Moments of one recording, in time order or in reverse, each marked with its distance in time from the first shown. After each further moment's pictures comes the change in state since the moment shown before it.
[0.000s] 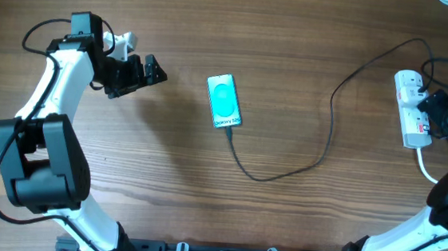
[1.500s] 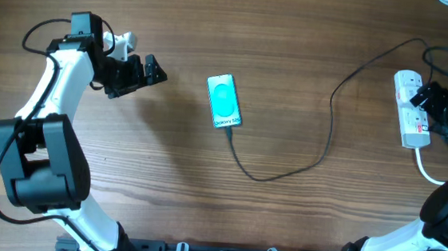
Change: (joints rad) left arm 0.000 0.000 0.000 0.000 0.000 0.000; right arm 0.029 -0.112 0.071 -0.282 -0.198 -0.001
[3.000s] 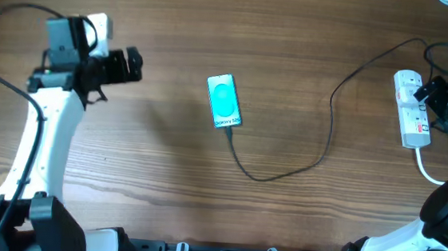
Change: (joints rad) left arm -0.008 -0.369 -0.178 0.247 -0.315 0.020; right arm 0.000 0.000 -0.001 0.078 0.000 0.000
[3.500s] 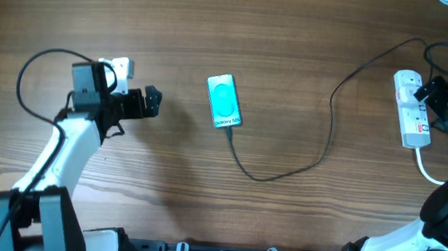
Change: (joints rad) left arm -0.012 -0.024 -0.408 0.341 0.138 0.000; right arm 0.000 0.000 0.000 0.002 0.000 0.000
